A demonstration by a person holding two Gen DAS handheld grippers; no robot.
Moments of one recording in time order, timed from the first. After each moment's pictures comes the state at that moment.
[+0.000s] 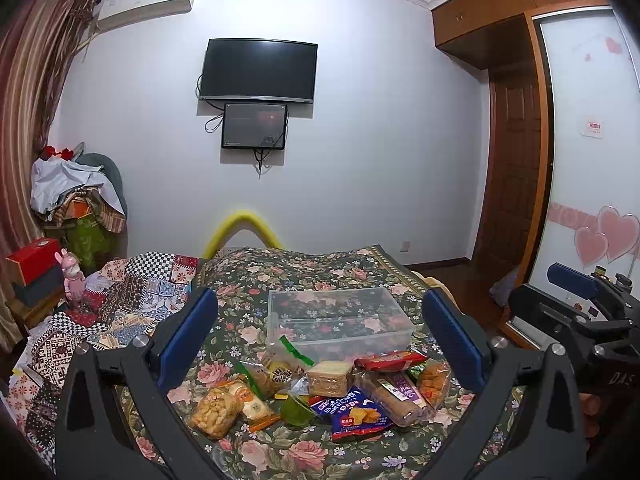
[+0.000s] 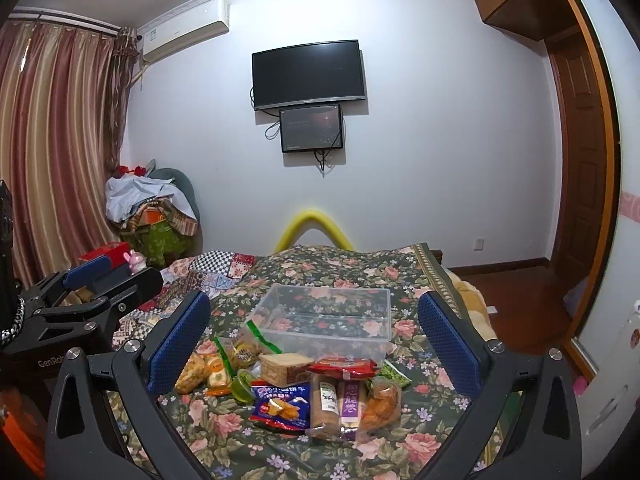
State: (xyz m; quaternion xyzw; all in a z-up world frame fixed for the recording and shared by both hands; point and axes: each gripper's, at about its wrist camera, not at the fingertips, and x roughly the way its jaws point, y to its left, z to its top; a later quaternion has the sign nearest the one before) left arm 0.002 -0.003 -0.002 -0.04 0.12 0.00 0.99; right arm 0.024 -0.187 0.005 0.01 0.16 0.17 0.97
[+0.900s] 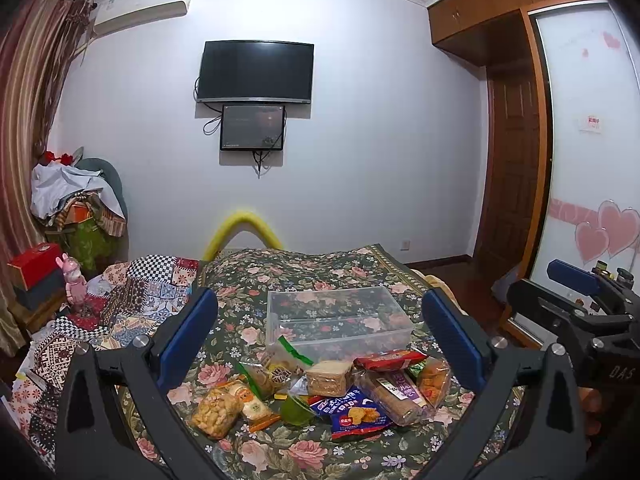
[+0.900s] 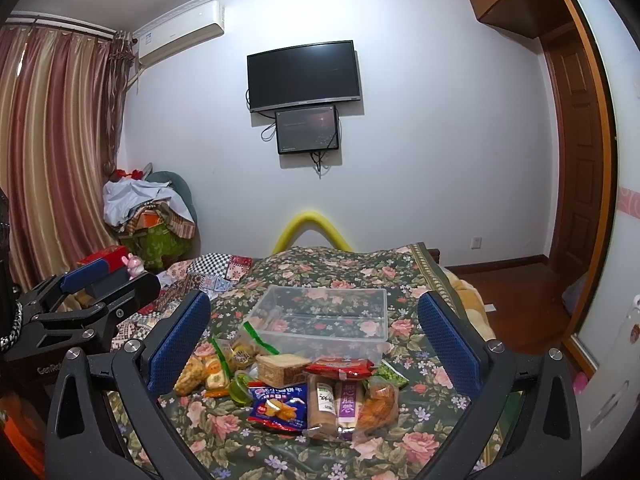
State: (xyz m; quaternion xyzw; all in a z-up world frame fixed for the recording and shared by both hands) left arm 0.002 -0.012 -0.002 -0.03 0.12 0.01 0.99; right arm 0.022 -0.190 0.006 0.01 0.16 0.17 0.97
